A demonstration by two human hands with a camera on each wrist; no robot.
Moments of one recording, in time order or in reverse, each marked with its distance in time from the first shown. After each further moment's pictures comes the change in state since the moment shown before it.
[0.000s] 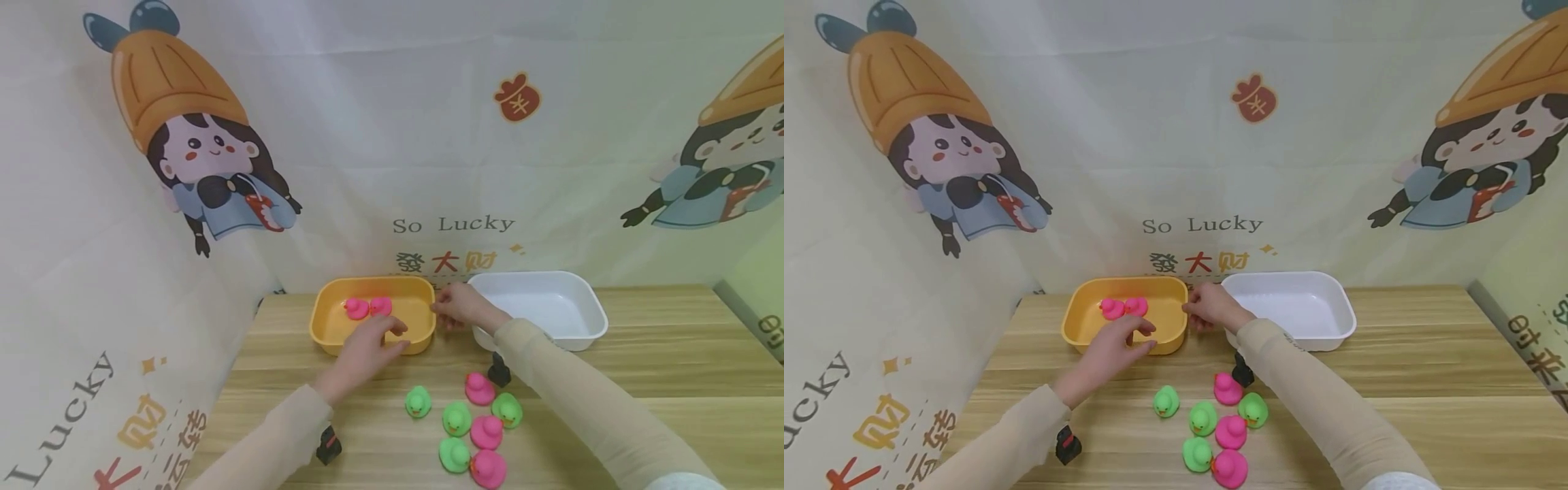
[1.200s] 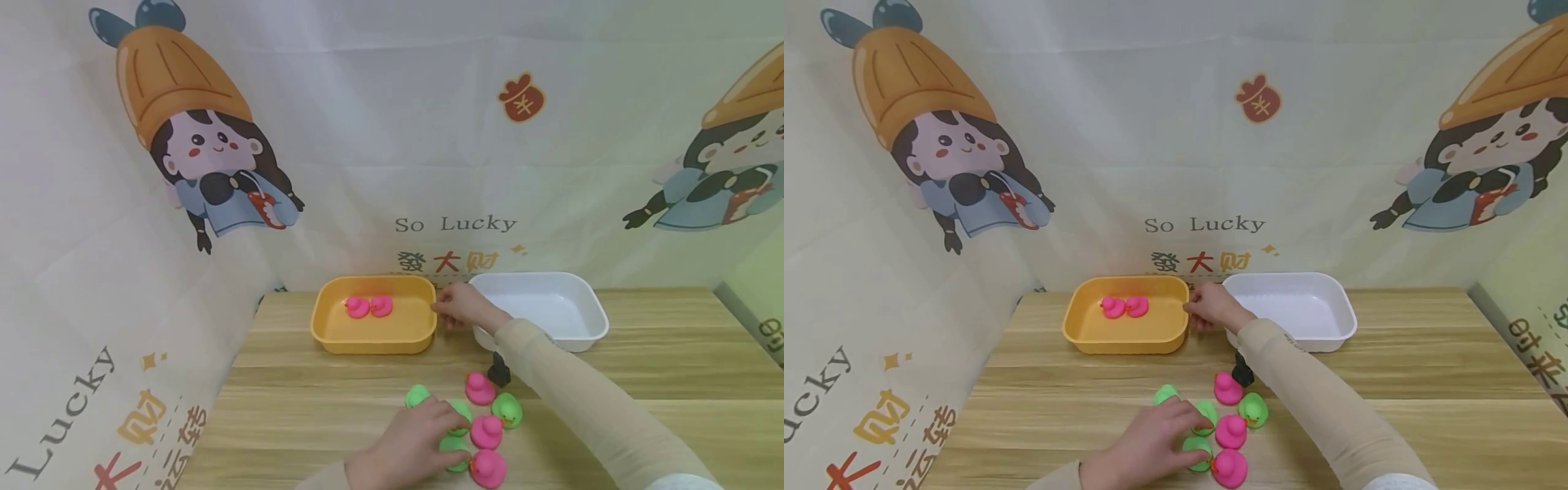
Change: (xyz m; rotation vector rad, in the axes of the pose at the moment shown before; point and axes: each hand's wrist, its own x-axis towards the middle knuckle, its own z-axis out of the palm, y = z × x) left_hand -0.077 0.070 0.061 0.090 -0.234 0.372; right_hand -0.001 -0.002 -0.001 -0.008 -0.001 -0.004
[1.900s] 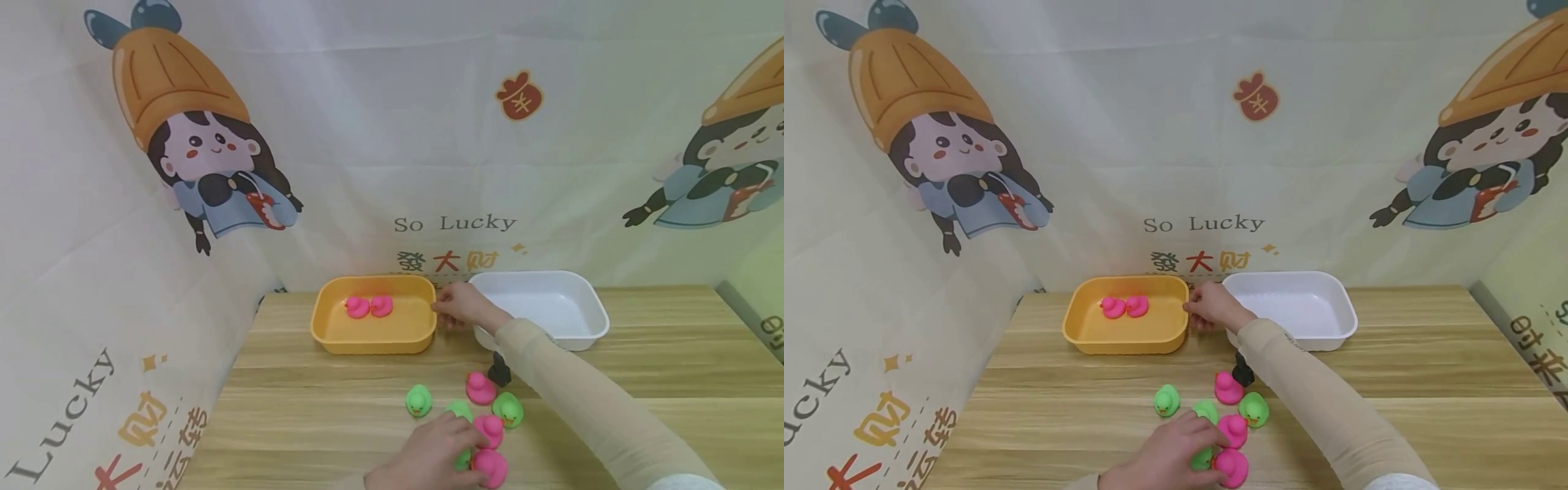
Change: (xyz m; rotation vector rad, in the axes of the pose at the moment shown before) left_hand 0.008 0.014 0.021 0.043 -0.022 0.067; right_hand 0.000 0.003 0.001 0.031 0.003 -0.005
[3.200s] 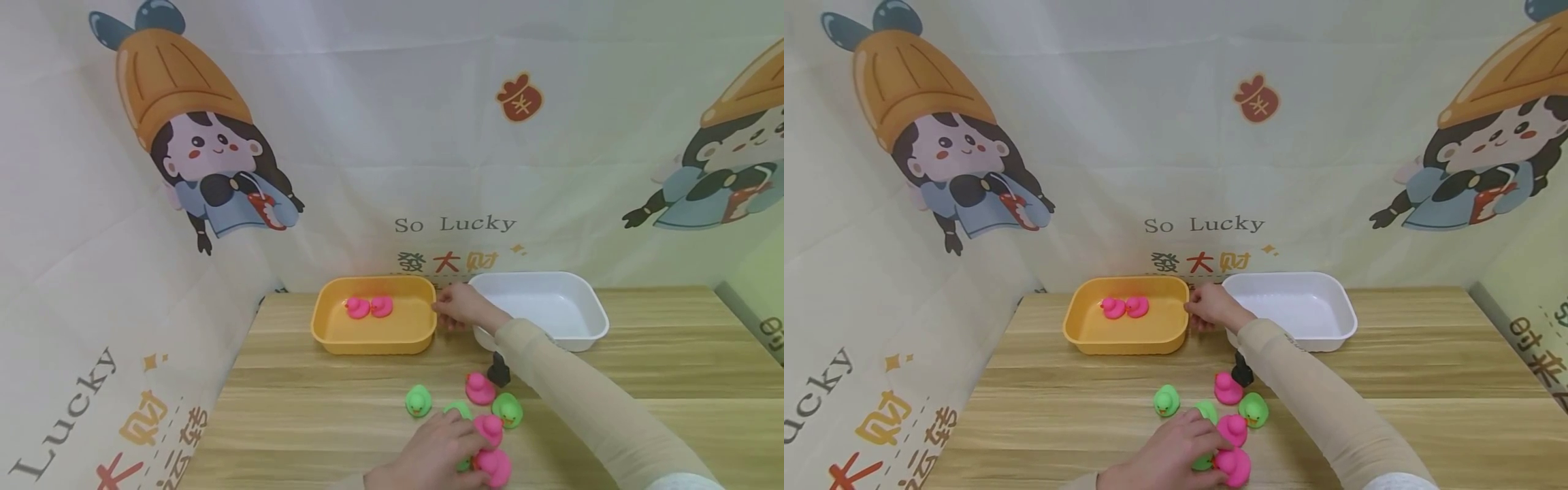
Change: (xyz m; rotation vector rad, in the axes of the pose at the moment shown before) left_hand 0.002 0.005 -0.007 0.056 0.023 0.086; right_hand -0.002 -0.005 0.000 -0.031 -0.014 0.013
